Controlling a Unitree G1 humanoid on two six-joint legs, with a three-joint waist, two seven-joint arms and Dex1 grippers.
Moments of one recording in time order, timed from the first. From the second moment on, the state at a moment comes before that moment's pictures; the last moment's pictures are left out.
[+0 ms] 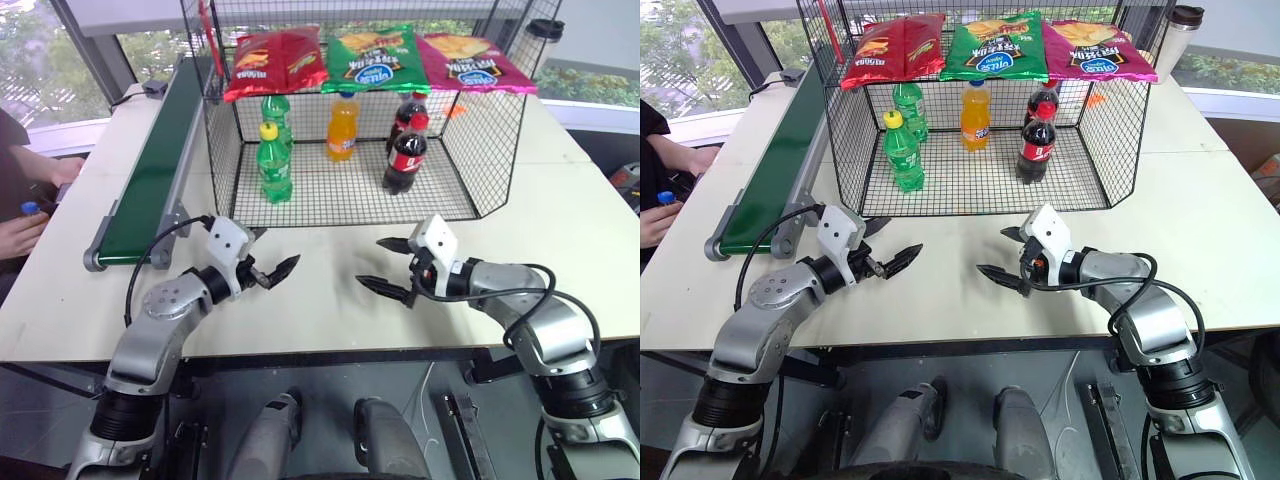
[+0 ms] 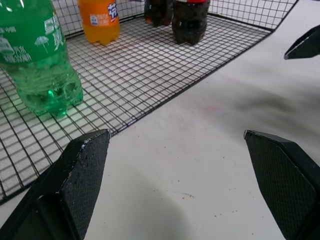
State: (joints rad) left arm -0.23 0.43 -0.02 -0.31 -0.31 0.47 -0.57; right arm -0.32 -0.59 0.07 -0.26 0.36 0.58 0.82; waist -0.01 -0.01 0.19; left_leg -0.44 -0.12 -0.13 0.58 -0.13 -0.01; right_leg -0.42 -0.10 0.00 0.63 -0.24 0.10
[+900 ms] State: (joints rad) left arm -0.20 0.43 -0.02 -0.32 -0.30 0.46 -0.56; right arm -0.36 -0.58 0.08 -0.20 0.32 0.55 0.81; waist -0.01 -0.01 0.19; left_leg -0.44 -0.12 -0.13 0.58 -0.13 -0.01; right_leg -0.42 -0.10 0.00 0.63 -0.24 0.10
